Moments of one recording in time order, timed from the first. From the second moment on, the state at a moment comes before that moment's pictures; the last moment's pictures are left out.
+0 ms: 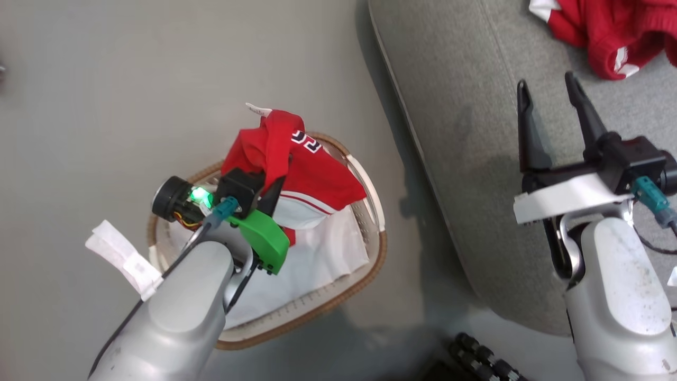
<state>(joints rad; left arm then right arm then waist) -0.68 0.17 -0.70 0.70 -0.37 -0.13 -0.26 -0.47 -0.05 -0.03 0.20 0.07 0.13 -0.26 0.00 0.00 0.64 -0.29</state>
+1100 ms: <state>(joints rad) -0.92 0.27 -0.84 0.45 -0.38 -0.13 -0.26 -0.20 -0.05 0.02 0.29 -0.01 0.13 -0.26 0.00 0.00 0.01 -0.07</state>
